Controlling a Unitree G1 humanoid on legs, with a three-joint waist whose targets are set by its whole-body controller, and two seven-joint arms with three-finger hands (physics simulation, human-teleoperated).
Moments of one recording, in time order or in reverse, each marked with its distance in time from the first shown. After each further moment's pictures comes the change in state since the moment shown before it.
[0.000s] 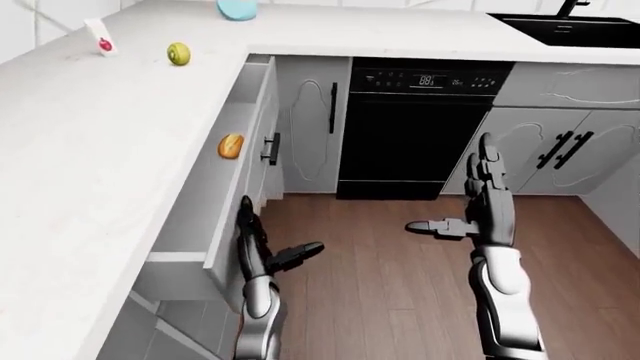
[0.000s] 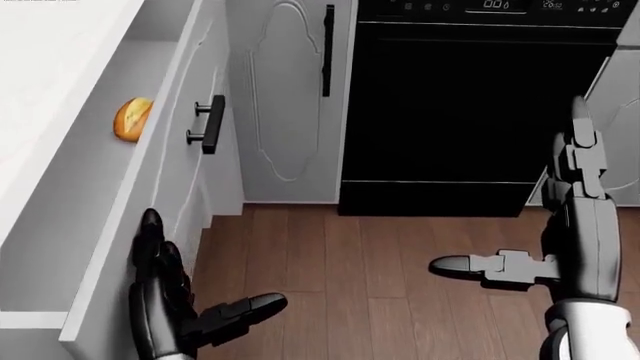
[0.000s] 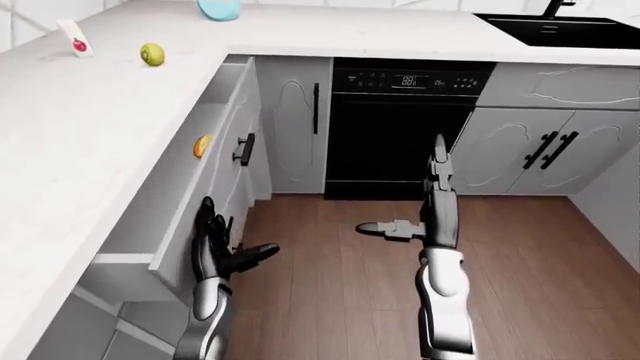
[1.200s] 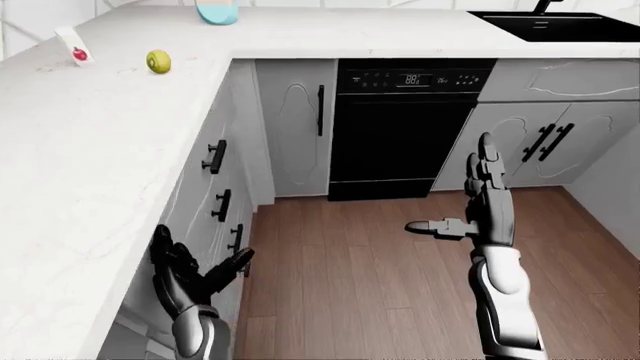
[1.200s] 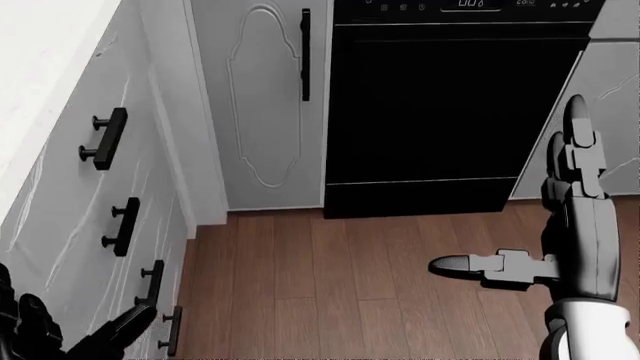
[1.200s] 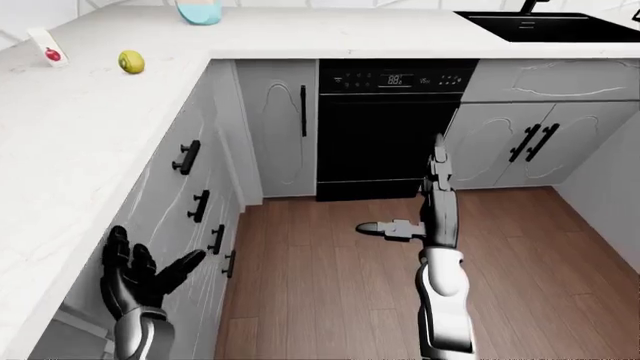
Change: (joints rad) left arm 0.227 0.072 0.216 -0.358 -0.181 0.104 0.053; right arm -0.003 -0.002 0.000 0.008 -0.007 -0.004 -0.001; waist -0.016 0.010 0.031
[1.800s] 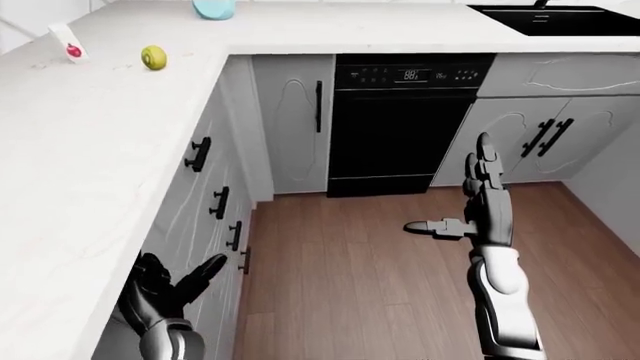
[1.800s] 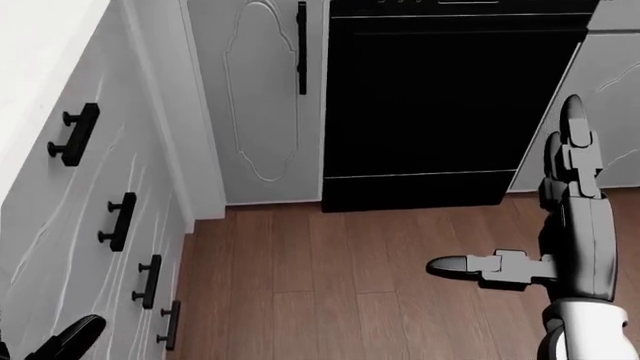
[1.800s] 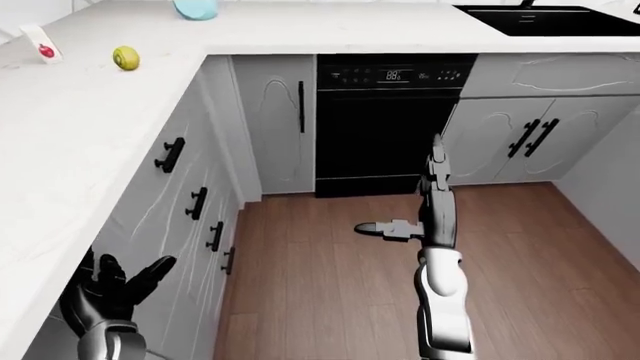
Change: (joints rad) left arm 0.059 0.009 0.121 -0.113 -0.040 0.065 -0.036; right arm 0.000 0.003 0.005 -0.001 -0.005 -0.001 0.000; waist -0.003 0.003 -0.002
